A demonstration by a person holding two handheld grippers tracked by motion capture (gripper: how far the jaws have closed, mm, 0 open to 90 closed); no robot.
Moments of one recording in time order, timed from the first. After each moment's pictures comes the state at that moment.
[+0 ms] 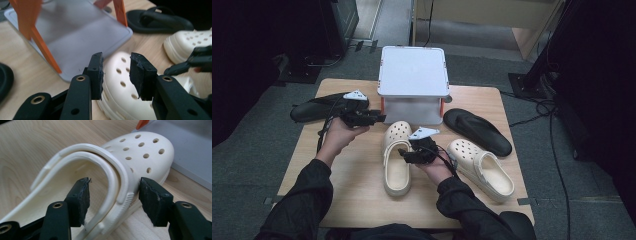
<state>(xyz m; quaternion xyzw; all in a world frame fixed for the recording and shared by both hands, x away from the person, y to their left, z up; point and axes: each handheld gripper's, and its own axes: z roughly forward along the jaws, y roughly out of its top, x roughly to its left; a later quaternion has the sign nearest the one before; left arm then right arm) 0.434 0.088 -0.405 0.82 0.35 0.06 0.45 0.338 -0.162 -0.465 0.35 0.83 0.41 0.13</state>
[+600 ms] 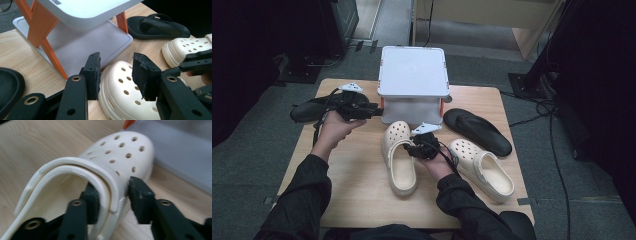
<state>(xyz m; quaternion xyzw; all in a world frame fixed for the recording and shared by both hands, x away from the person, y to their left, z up) 0.440 0.097 -0.389 0.82 0.35 0.05 0.46 0.347 -0.167 -0.462 0.39 0.82 0.40 0.14</state>
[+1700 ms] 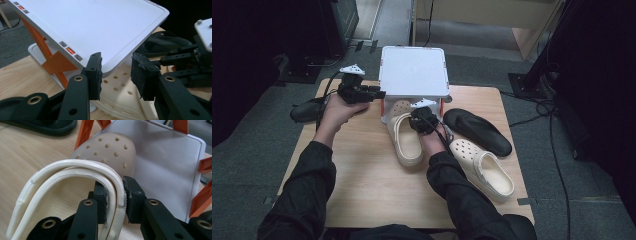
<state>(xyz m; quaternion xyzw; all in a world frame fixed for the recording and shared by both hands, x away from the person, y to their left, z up) 0.474 0.089 -0.360 0.81 0.33 0.08 0.47 0.418 -0.157 -0.441 0.45 0.79 0.35 0.22</state>
